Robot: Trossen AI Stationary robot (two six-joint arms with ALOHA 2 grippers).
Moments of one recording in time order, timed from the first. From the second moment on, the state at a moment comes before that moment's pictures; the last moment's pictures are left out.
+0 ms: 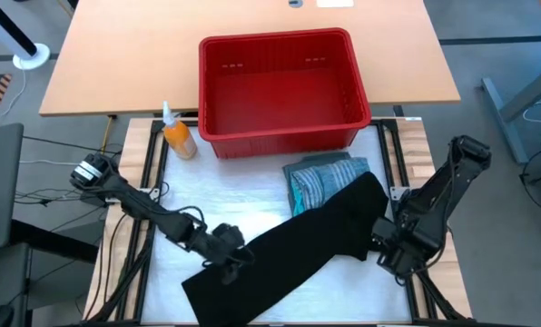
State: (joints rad) left arm -0.55 1.54 0.90 -0.28 -0.09 -0.97; right arm 0.97 1.25 0.95 -1.30 0.05 1.51
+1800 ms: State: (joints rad) left arm -0.76 1.07 0.80 -1.31 -0.32 -1.33; right arm 0.73 1.26 1.13 -0.93 0.24 1.27
